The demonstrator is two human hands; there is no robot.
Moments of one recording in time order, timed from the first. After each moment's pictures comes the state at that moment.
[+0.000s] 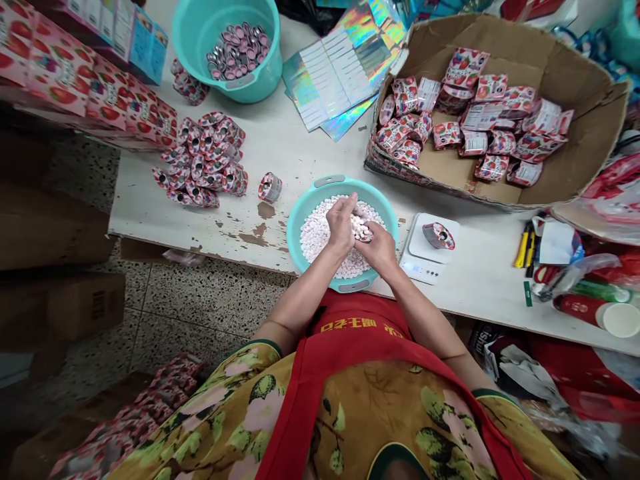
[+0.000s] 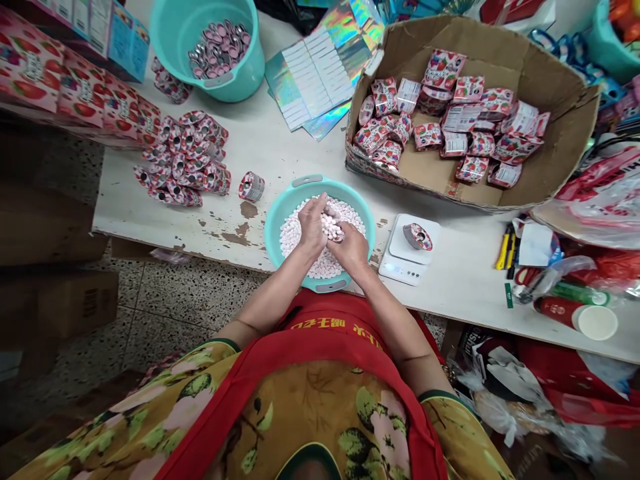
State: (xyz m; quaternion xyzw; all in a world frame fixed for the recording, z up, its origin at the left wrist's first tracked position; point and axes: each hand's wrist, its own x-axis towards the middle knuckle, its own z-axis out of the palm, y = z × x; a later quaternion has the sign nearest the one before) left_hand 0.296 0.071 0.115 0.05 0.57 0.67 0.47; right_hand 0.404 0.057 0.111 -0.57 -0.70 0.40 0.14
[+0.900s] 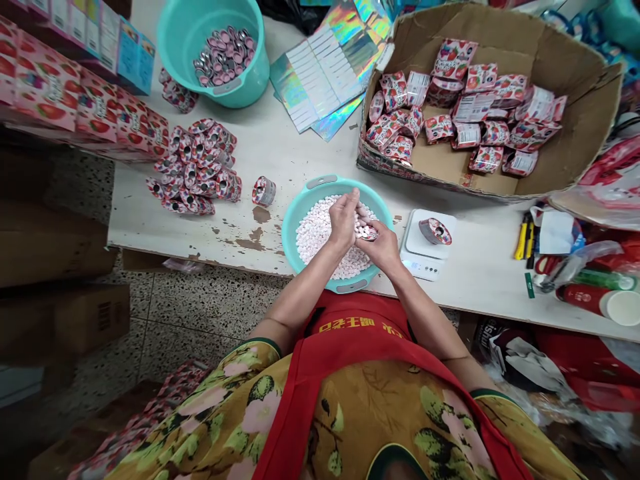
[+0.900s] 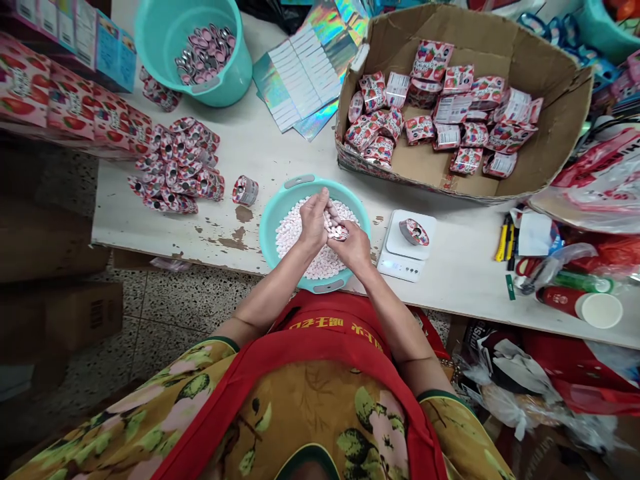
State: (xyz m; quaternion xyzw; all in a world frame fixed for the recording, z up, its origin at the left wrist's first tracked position) left_hand 0.310 0.079 0.126 0.09 0.56 0.63 0.53; right_hand 0.421 0.064 0.114 -0.56 -0.65 0.47 0.19
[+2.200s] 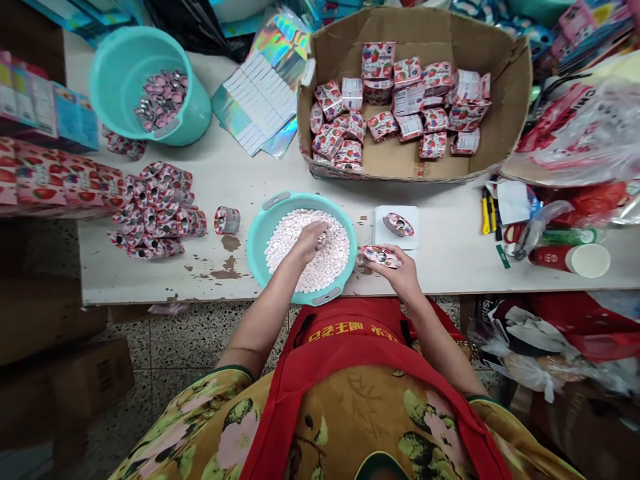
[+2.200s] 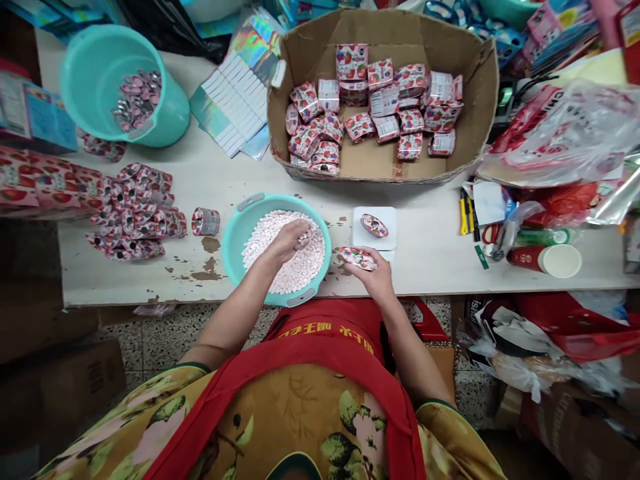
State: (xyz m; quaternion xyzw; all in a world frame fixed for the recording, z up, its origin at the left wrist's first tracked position) left_hand 0.295 0.071 0.087 0.12 0.60 0.38 0.69; right_hand 0.547 0.018 0.126 -0.62 -0.41 0.59 0.32
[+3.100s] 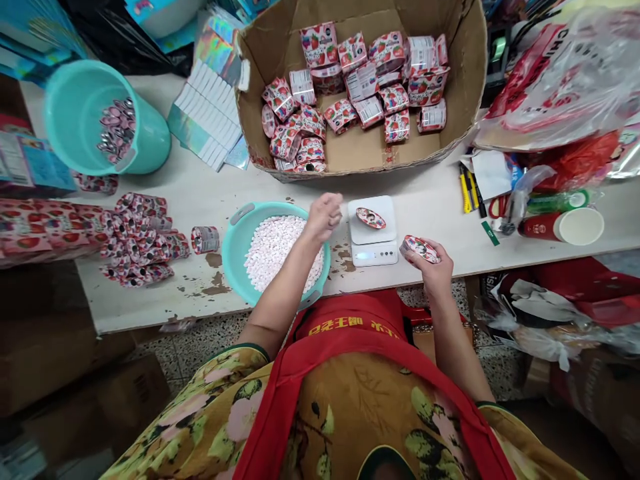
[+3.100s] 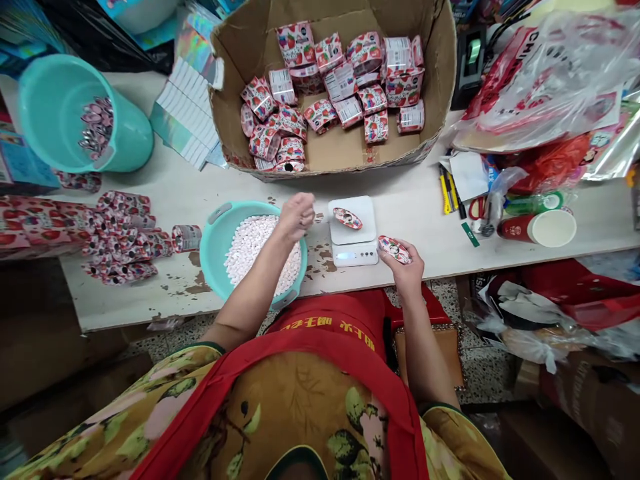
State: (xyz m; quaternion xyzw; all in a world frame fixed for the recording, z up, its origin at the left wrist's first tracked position) left_hand 0.406 0.141 0.092 0.21 0.55 0.41 0.69; right_hand 0.672 0.004 0.096 -0.74 -0.25 0.45 0.44
